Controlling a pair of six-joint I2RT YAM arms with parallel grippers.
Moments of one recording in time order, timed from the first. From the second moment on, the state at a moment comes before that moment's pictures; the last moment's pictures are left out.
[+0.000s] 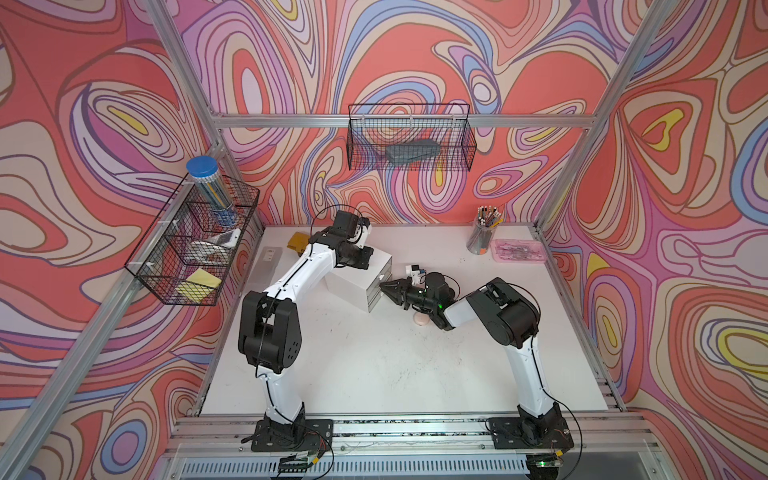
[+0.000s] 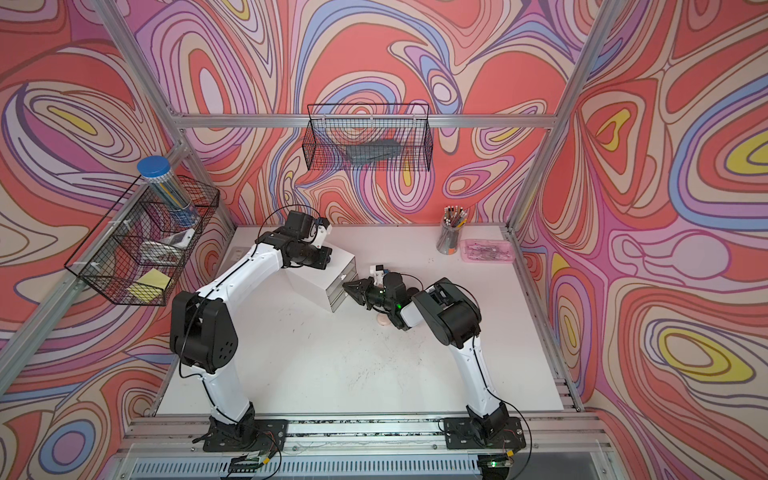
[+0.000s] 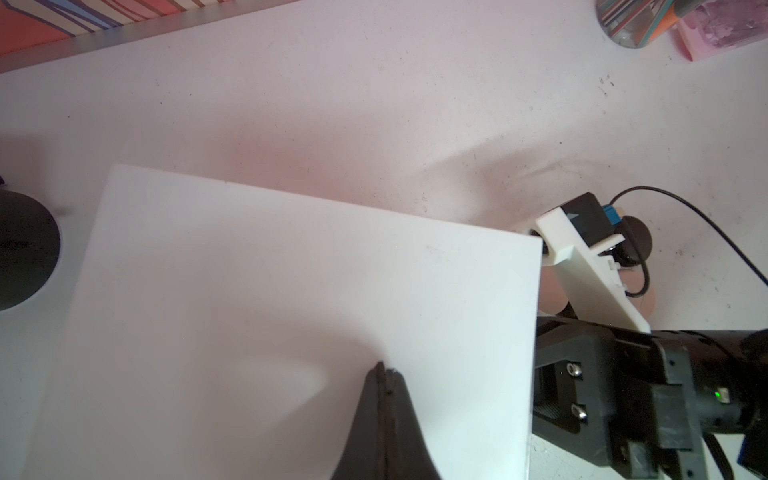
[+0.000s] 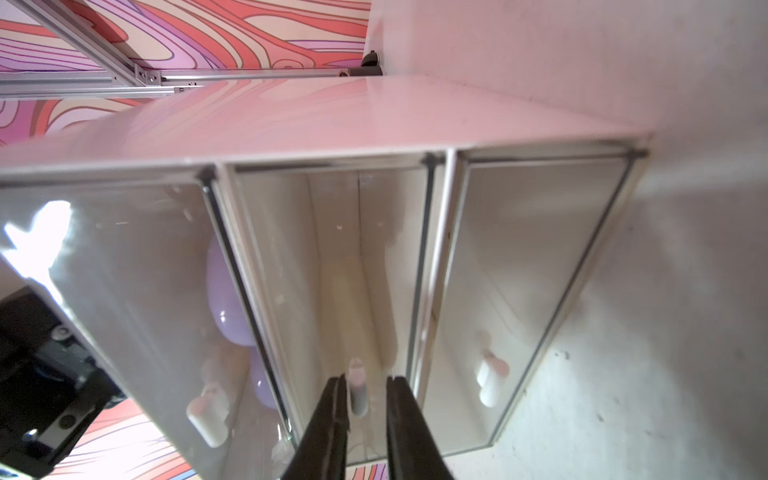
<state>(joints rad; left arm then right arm) -0.30 1.87 1.61 -0.72 0.18 -0.01 0.56 2.25 1.06 1.06 -0.59 1.47</state>
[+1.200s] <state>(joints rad) -0.31 1.88 1.62 -0.72 0.18 0.00 0.55 2.25 1.08 1.04 -0.61 1.48</state>
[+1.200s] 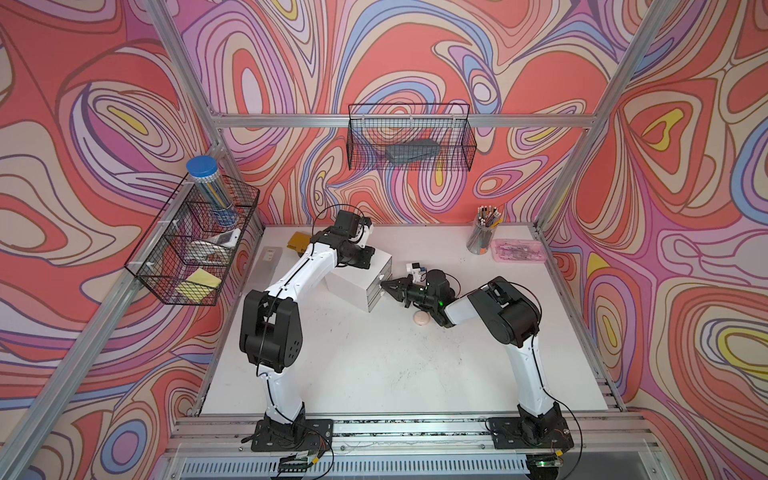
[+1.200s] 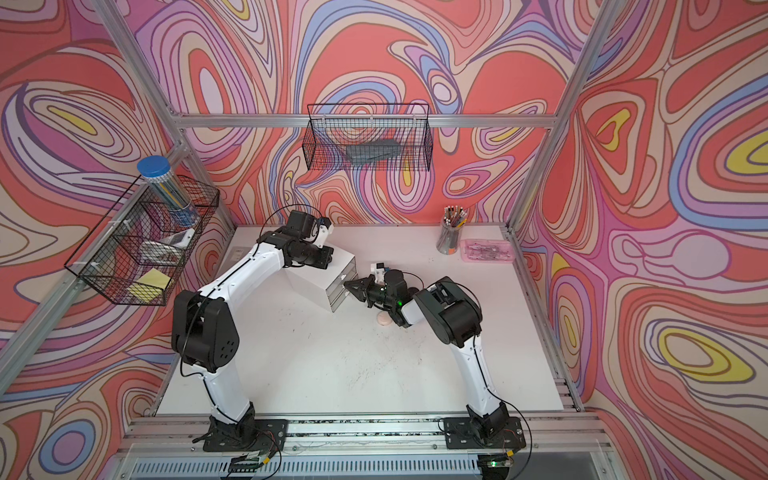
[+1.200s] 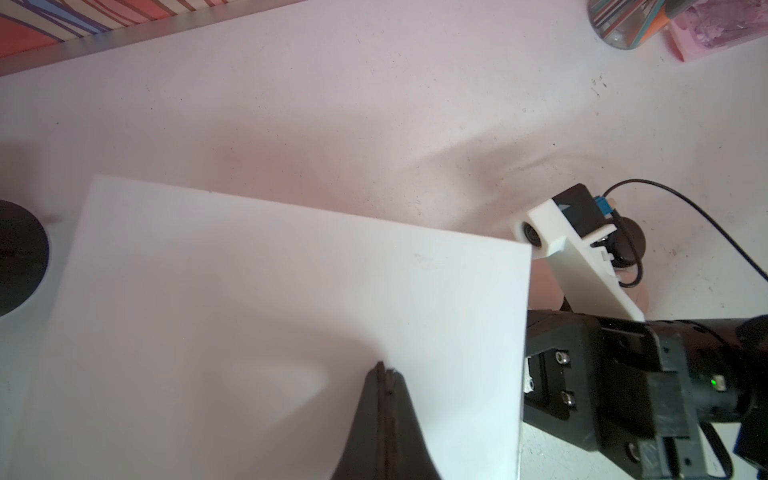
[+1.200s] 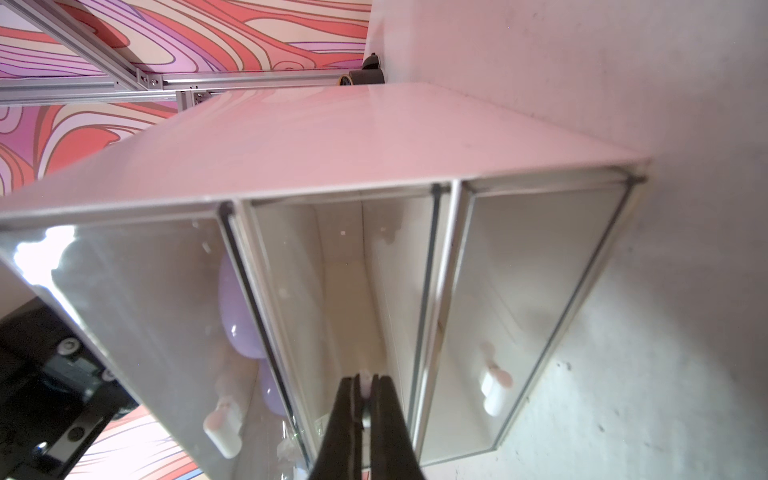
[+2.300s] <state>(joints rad) -0.31 1.88 1.62 -0.72 0.18 0.00 0.50 2.15 0.87 1.11 -0.61 1.46</state>
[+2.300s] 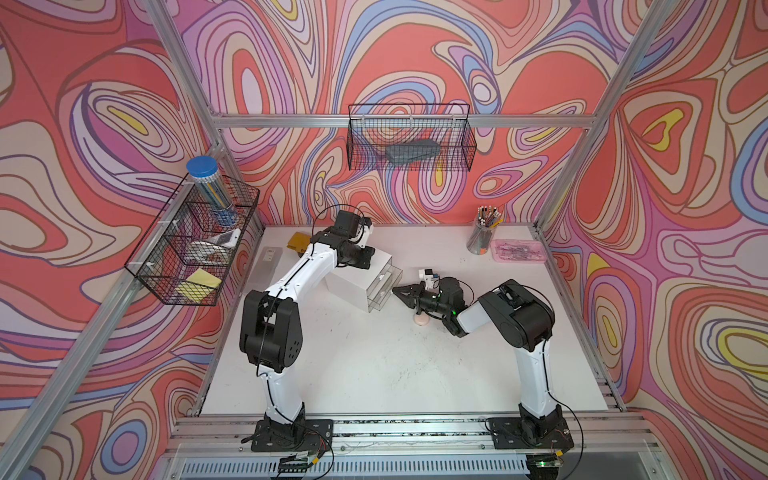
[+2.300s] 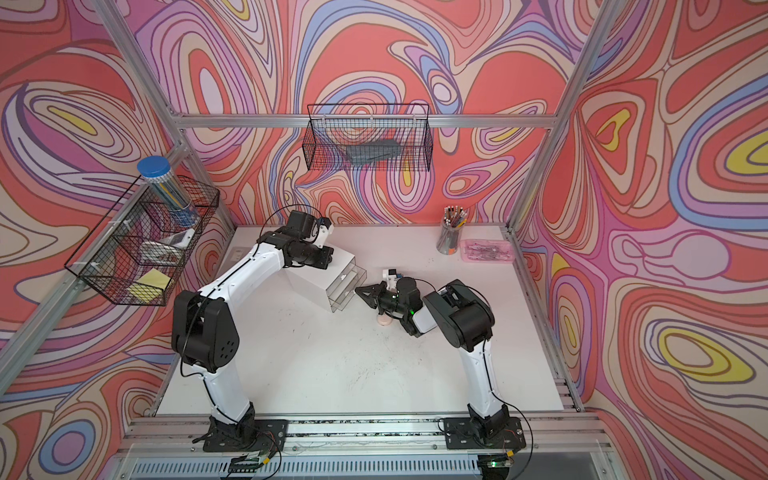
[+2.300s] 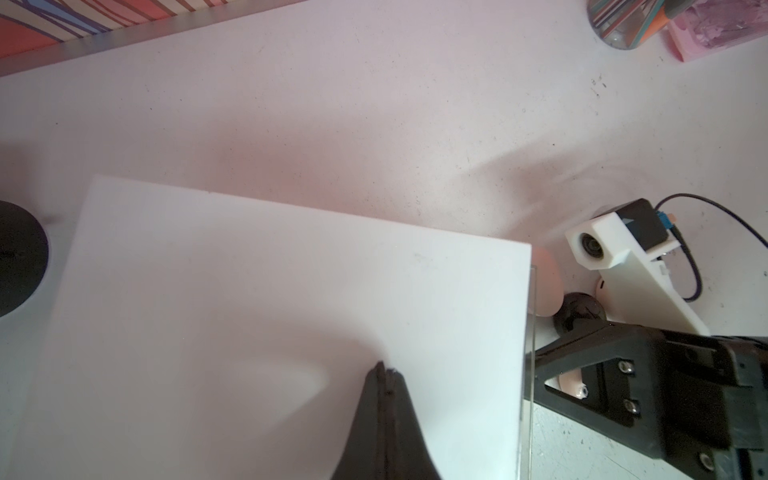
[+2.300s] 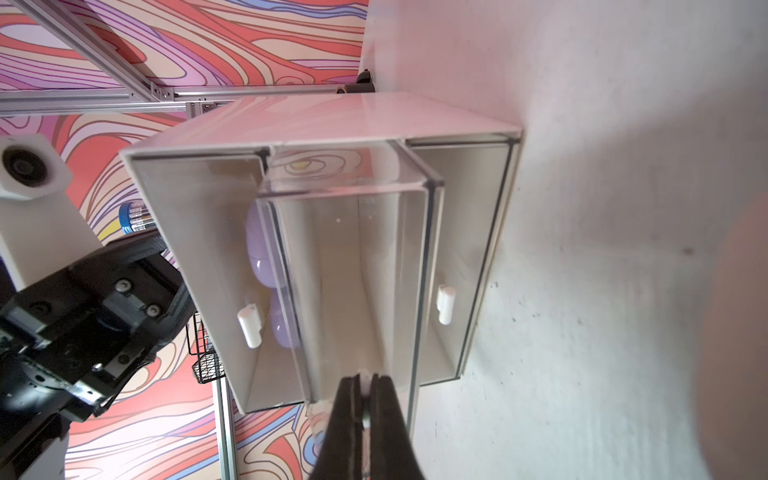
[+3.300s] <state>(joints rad) -0.31 1.88 1.62 -0.72 0.18 0.00 0.49 2.11 0.83 1.10 -0.61 1.45</state>
